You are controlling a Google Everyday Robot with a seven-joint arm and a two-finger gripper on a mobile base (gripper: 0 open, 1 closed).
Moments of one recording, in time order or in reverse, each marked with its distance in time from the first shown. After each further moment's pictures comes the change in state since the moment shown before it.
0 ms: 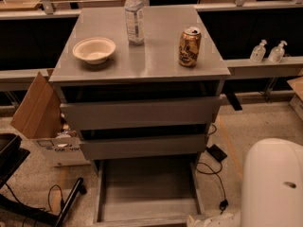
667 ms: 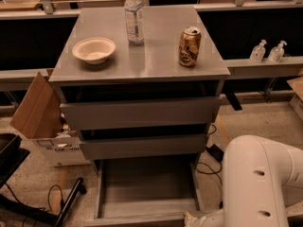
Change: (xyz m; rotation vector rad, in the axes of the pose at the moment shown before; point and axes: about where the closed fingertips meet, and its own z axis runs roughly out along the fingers) arm 0.015 -0.018 0.035 -0.009 0.053 -0.134
